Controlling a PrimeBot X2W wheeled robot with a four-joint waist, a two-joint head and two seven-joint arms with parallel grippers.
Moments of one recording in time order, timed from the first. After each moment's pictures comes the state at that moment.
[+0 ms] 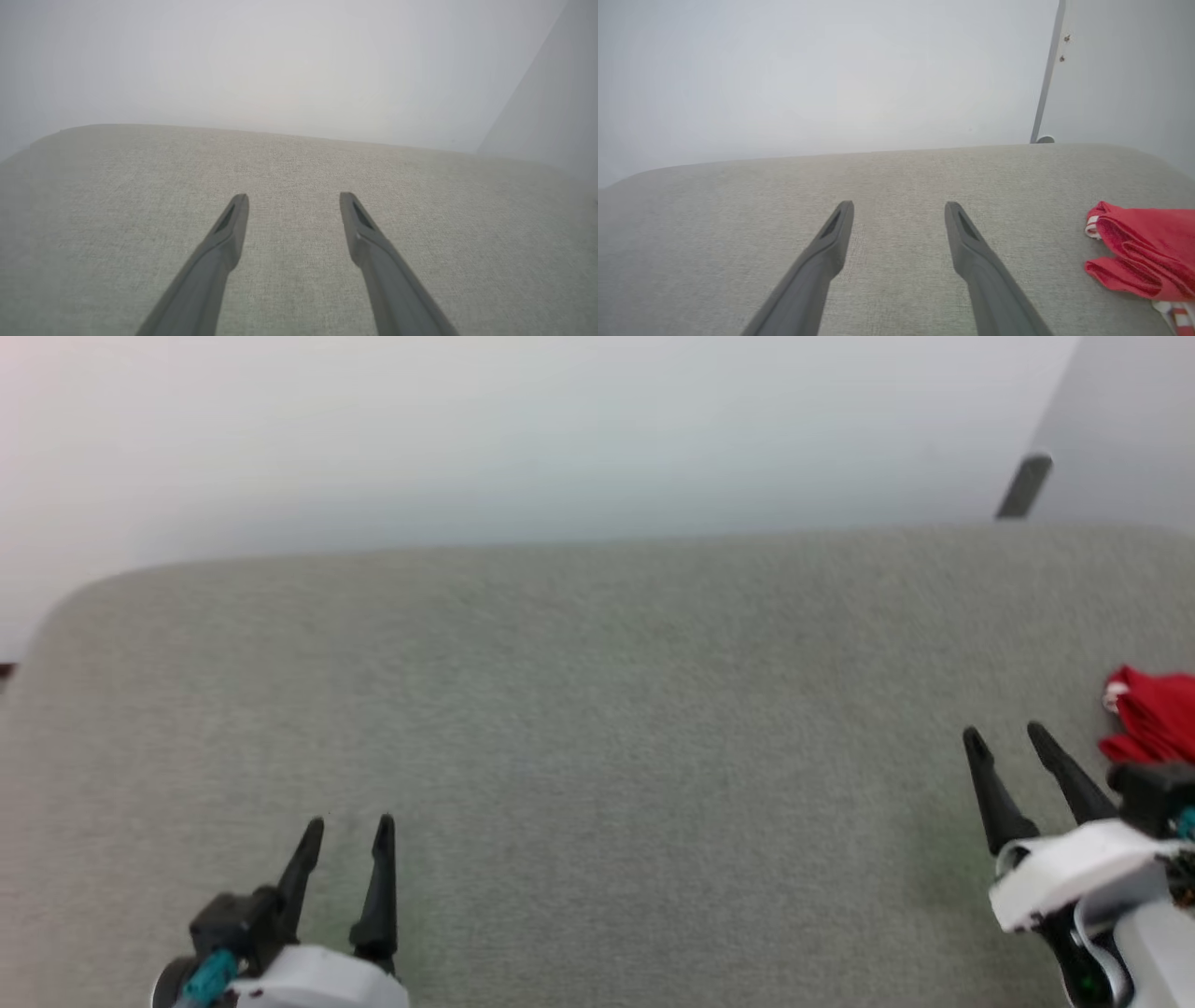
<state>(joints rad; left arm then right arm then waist) -0.08 0.18 -0.08 0.27 -0.34 -0.05 -0.26 -0.37 -0.35 0.28 0.57 0.55 0.13 -0.26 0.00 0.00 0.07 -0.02</state>
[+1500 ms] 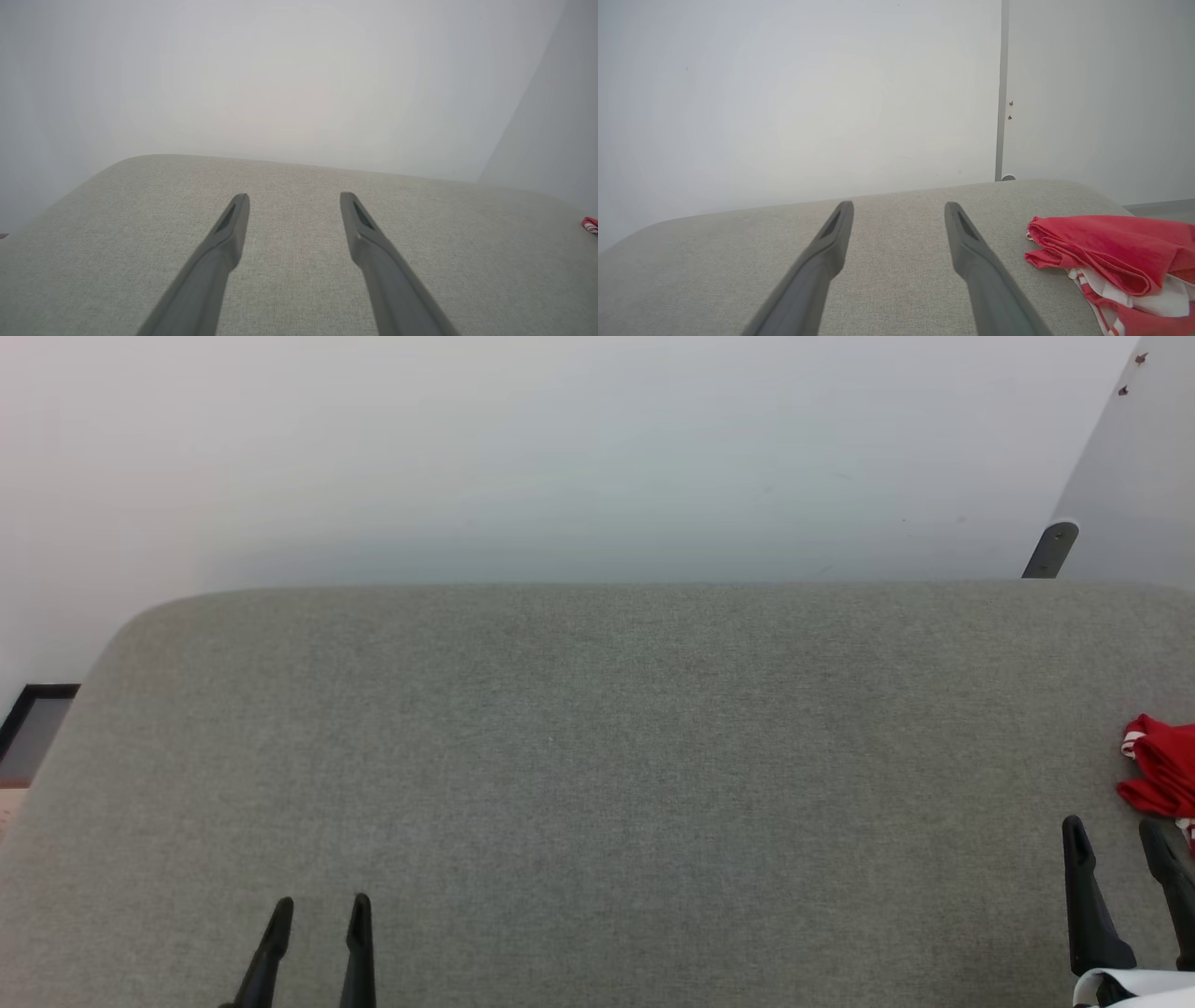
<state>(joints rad) 0.23 0.08 0.05 -0.05 -0.22 -0.12 -0.26 0.14 -0.15 -0.12 -0.11 0.34 0.13 -0.11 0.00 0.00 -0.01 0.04</state>
